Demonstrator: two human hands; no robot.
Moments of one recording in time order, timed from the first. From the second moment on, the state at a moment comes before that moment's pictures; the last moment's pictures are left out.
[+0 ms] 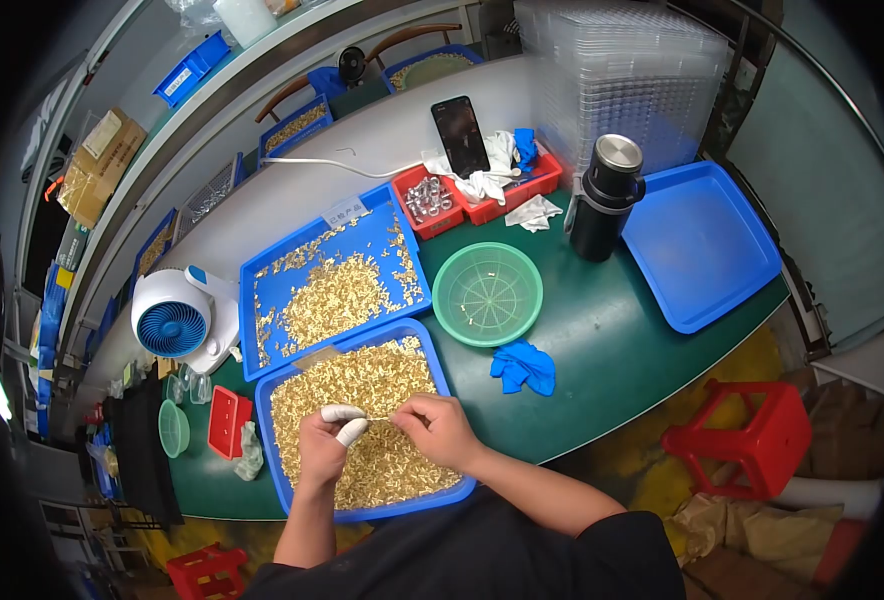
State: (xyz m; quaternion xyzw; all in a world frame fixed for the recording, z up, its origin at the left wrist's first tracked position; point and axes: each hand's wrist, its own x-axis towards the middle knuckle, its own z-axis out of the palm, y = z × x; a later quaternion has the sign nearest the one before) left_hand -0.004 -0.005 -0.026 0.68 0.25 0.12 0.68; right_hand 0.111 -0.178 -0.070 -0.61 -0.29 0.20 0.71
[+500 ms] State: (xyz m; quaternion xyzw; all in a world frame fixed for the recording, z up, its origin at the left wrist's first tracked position) left_hand -0.001 -0.009 -0.028 0.82 0.22 0.13 0.52; right_hand 0.111 -0.178 -0.066 -0.63 -0.30 0.17 0.69
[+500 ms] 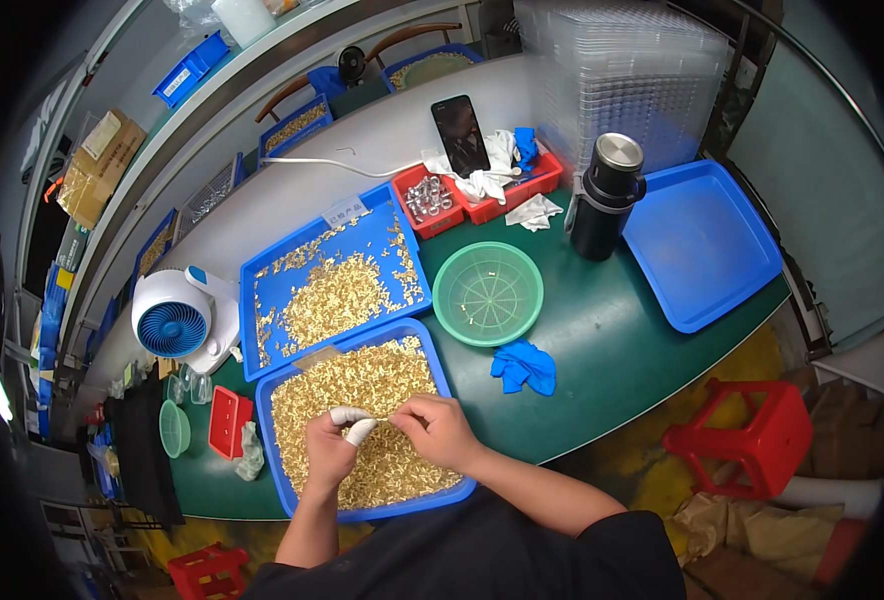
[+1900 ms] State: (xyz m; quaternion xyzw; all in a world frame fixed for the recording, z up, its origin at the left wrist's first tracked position) left_hand 0.006 -0.009 -0.008 0.86 0.11 0.13 0.48; right_hand 0.114 -0.180 -0.069 -0.61 -0.32 0.22 0.69
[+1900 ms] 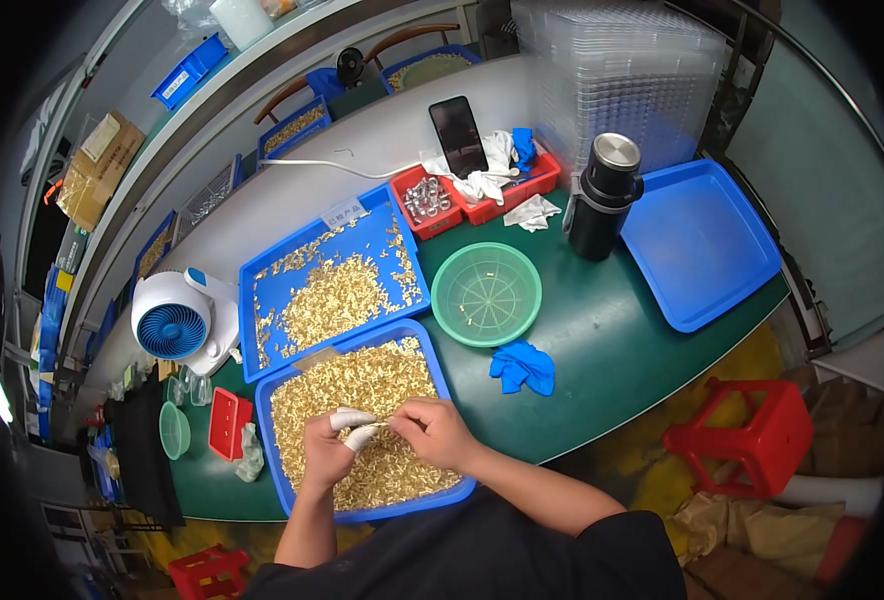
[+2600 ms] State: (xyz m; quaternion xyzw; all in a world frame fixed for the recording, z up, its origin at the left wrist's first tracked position) left_hand 0.006 -0.013 -0.014 0.84 0.16 0.15 0.49; right_hand 0.112 -0.180 -0.066 -0.61 -0.30 0.23 0.70
